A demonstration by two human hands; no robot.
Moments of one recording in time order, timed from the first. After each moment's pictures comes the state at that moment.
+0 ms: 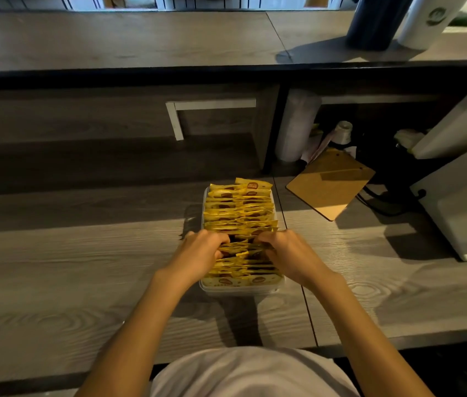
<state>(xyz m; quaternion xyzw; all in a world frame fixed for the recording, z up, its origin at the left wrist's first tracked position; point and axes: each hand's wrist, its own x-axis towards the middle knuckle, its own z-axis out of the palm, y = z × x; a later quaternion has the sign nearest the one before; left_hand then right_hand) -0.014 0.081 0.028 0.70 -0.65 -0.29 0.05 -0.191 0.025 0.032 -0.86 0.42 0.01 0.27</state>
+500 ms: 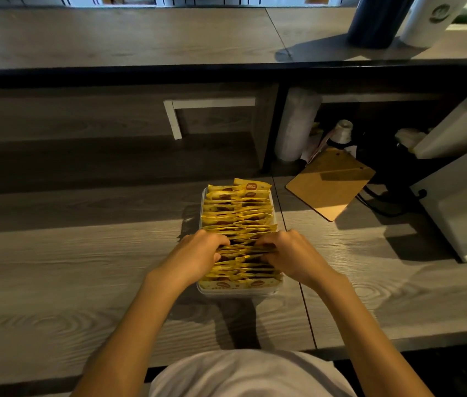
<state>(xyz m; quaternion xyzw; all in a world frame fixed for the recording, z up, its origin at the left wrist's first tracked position) -0.013 0.079 0.039 0.70 -0.64 -0.32 0.03 -0.195 0.021 0.039 -0.84 0.44 0.02 0.31</state>
